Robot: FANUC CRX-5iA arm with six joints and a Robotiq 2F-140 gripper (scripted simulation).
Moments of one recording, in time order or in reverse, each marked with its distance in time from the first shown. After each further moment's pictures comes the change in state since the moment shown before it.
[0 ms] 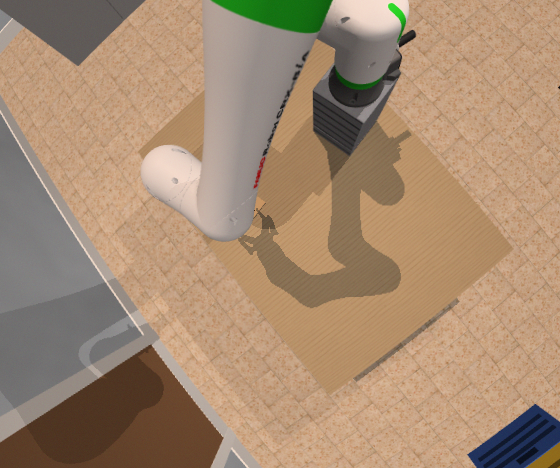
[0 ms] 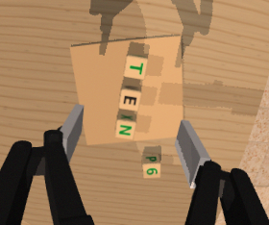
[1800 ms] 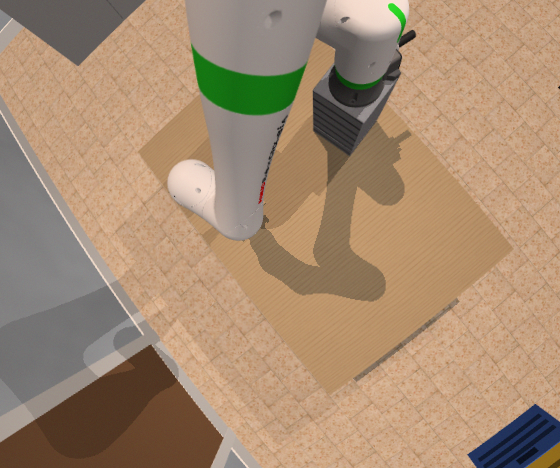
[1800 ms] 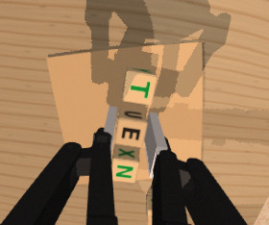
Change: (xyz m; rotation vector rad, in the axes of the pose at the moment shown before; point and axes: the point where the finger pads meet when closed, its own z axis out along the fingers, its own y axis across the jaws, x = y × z) arm 0.000 0.000 0.090 0.000 0.000 0.000
